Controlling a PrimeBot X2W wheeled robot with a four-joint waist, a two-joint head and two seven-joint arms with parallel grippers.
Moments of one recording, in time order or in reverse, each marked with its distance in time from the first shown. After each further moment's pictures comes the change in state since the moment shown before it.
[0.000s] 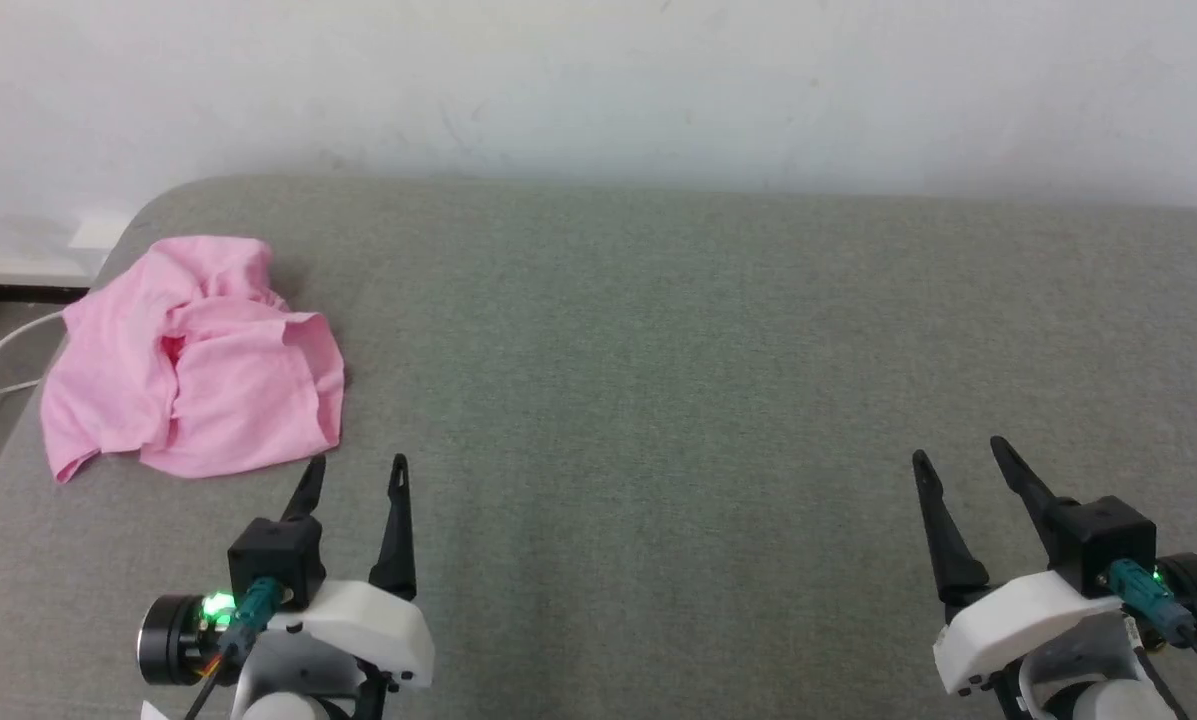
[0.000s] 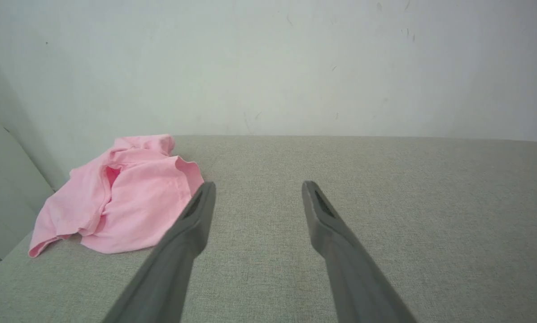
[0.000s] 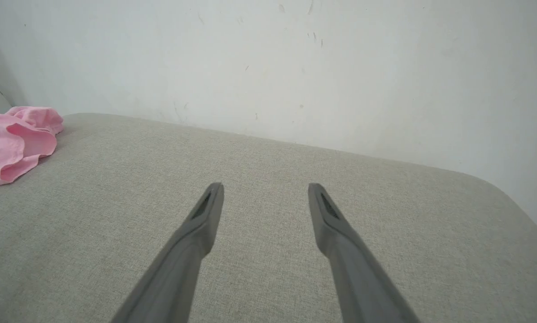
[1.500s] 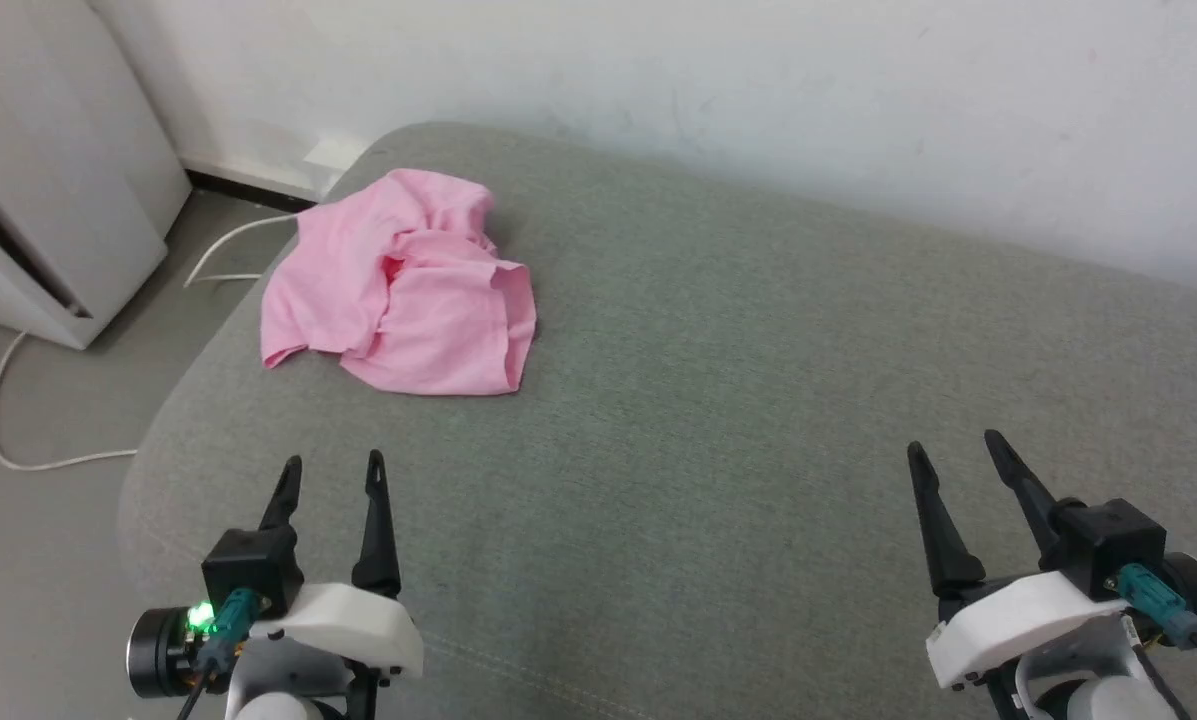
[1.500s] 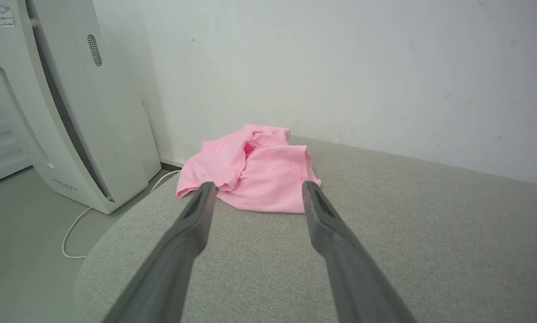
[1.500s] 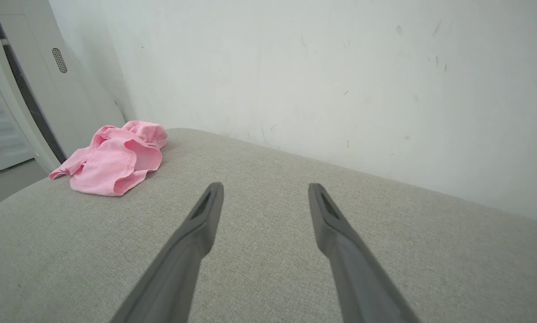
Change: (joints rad) left arm -0.010 0.034 -0.027 0.039 -0.087 0.079 -0.077; right arm -0.011 0.000 0.012 0.028 0.059 0.000 -0.061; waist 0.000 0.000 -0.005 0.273
